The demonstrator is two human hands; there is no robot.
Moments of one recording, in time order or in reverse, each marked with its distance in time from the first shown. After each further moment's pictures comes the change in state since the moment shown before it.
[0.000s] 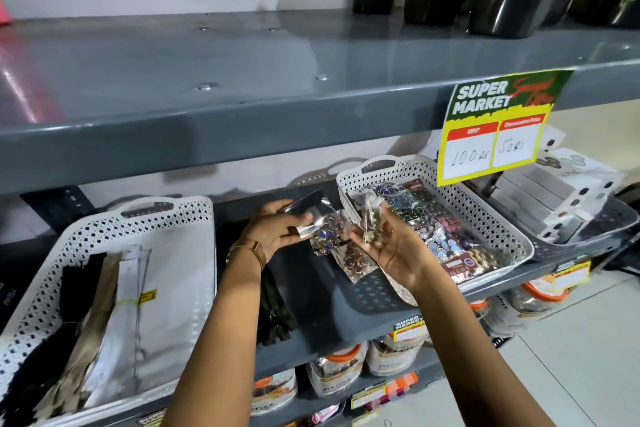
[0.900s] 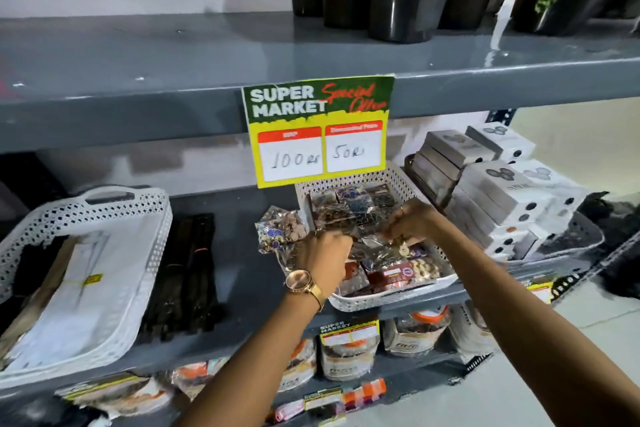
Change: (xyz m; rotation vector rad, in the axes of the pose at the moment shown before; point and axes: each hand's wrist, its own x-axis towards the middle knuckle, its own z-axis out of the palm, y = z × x) left_hand -0.028 -0.064 0.193 1.534 0.191 0.557; right_hand 0.039 -0.144 -0.091 -1.321 0.128 0.086
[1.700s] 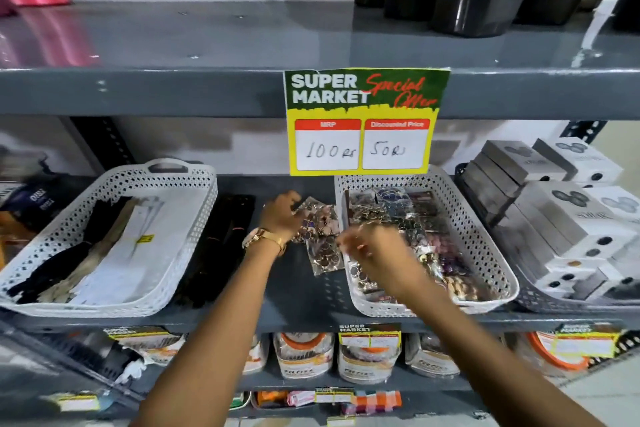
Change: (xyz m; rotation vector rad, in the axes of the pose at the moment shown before) left_hand 0.023 -0.126 -0.013 -0.401 0.106 -0.552; right_hand -0.058 -0.018 0.093 -0.550 0.039 -0.786
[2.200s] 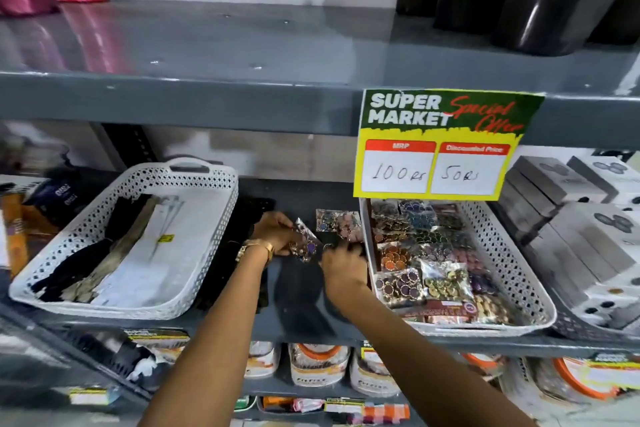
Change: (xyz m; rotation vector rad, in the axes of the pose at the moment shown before) left_hand 0.007 -0.058 -0.020 -0.425 -0.124 -0.361; right_hand 0.067 -0.040 0.102 -0.494 -0.237 0.257
